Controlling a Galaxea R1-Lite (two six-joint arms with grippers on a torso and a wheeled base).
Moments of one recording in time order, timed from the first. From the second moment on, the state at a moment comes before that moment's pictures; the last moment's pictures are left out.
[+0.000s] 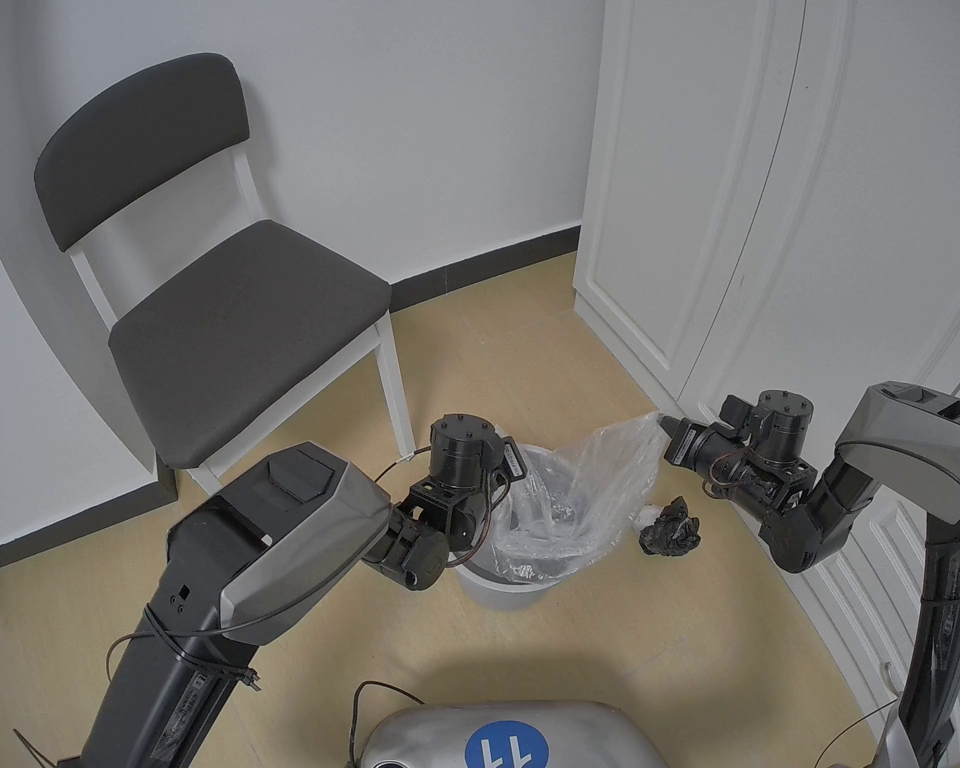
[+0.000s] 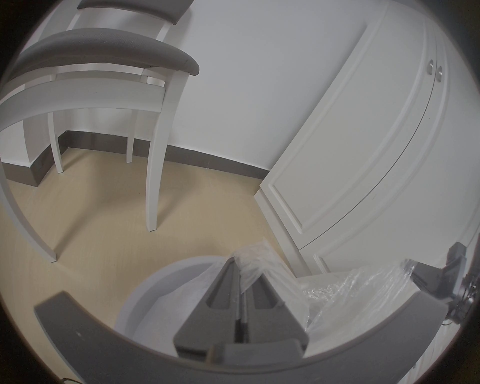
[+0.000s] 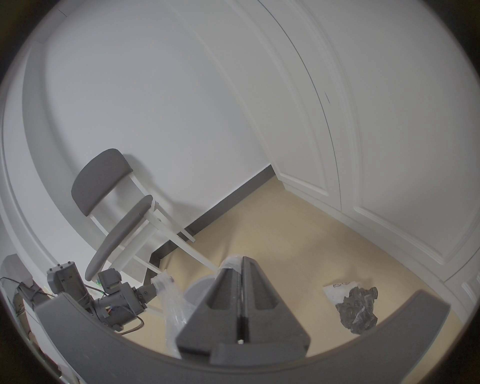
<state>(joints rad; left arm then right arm) -0.60 2.66 -1.62 -0.83 0.31 -0.56 0.23 2.26 -0.87 -1.30 0.12 0.42</state>
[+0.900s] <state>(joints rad) -0.55 2.58 -1.23 -1.05 0.35 -0.56 0.24 2.35 -0.87 -1.32 0.16 0.41</state>
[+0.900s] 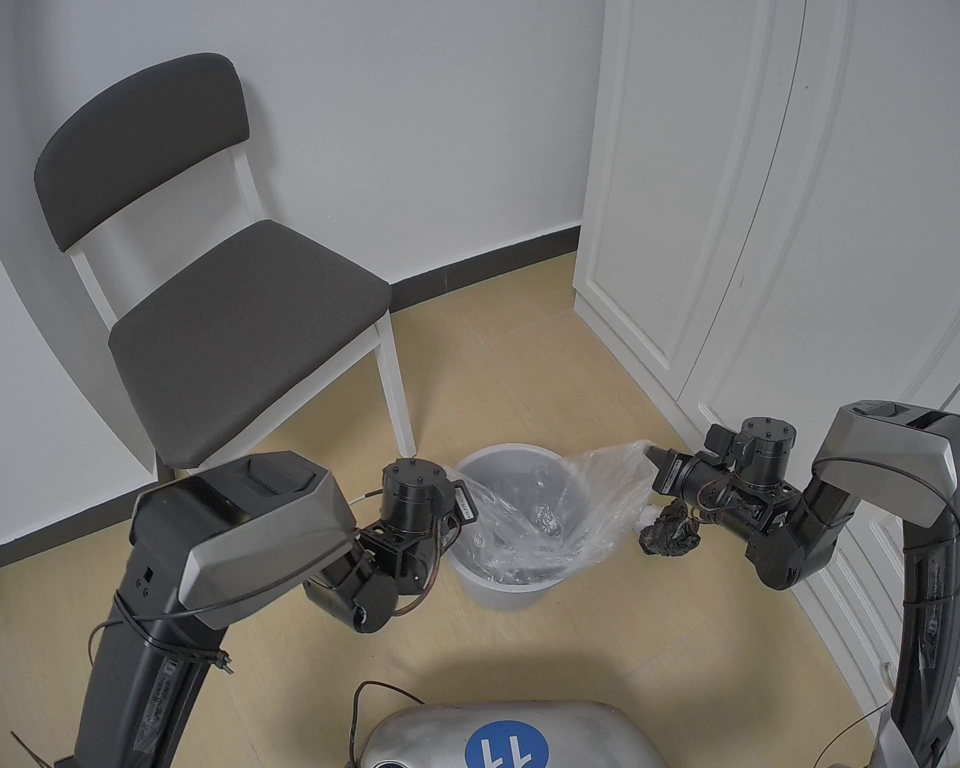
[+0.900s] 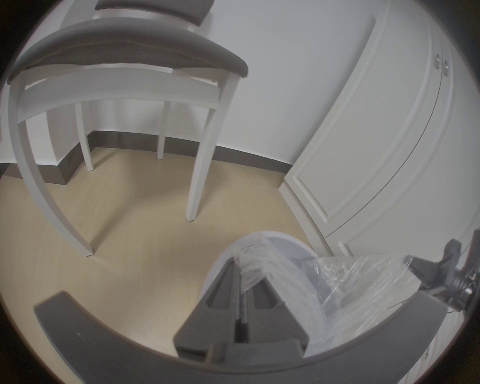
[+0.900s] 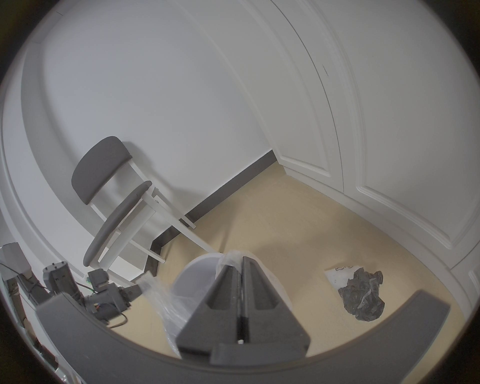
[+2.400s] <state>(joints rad) -0.52 2.46 -0.69 -1.53 0.32 -0.56 0.14 2.47 -0.76 -1.55 0.37 0.47</state>
